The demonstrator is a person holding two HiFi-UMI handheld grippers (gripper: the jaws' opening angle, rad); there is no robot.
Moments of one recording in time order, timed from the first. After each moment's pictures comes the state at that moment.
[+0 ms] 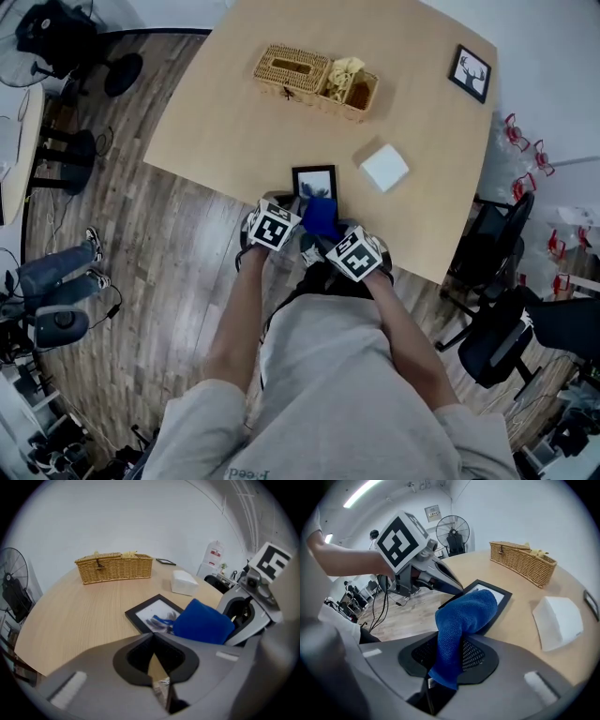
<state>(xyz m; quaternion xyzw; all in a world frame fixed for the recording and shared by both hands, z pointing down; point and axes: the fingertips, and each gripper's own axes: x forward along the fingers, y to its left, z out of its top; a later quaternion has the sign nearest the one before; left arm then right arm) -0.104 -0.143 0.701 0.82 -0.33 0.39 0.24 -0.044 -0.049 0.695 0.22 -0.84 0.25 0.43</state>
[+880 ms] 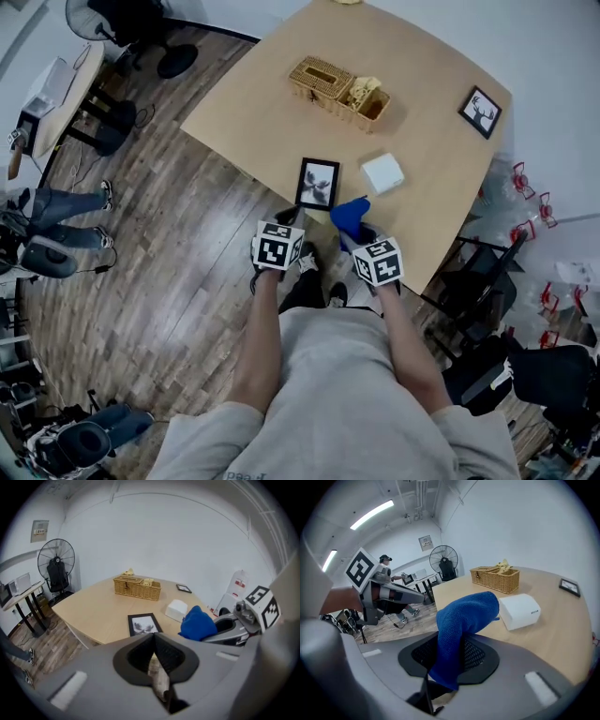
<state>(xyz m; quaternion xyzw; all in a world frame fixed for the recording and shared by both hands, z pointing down) -0.086 -0.050 0.607 0.76 -0.53 0.26 0.28 0.040 -0.032 0.626 0.29 -0.88 0.24 0.29</state>
